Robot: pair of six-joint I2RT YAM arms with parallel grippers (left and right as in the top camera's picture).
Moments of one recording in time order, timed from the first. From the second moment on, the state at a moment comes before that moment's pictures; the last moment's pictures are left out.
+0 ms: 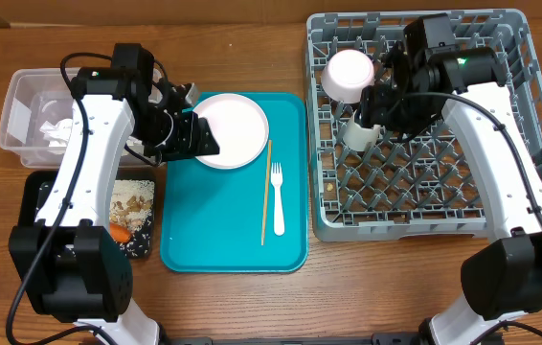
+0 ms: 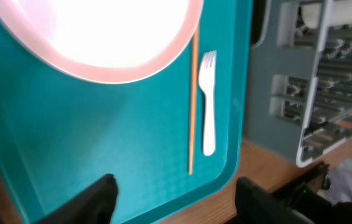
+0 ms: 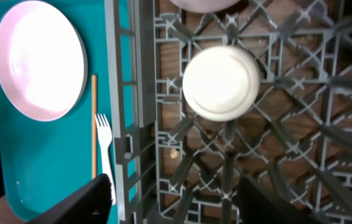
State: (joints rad) left arm -0.03 1.82 1.63 -1.29 0.50 -0.01; right arm 0.15 1.81 1.77 -1.25 -0.24 0.21
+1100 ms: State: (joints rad) left arm -0.22 1.83 1.62 -1.05 0.00 -0.34; right arm 0.15 1.81 1.77 -1.29 -0.33 0.20
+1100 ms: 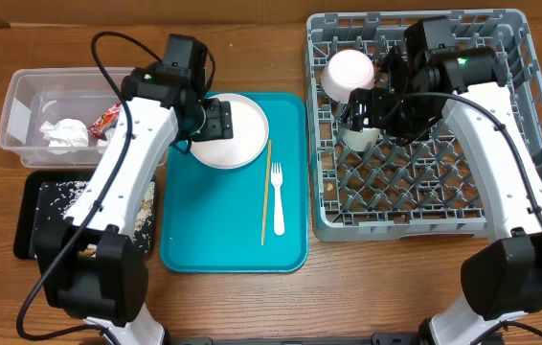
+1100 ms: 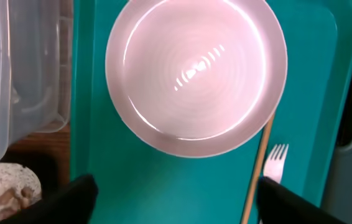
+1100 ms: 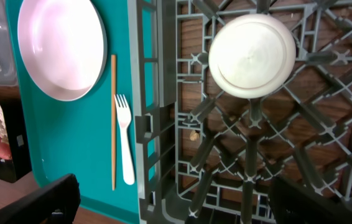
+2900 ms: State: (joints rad) left arm -0.21 2.03 1.44 -0.81 -0.15 -0.39; right arm 0.15 1.81 1.70 -1.22 -0.33 0.20
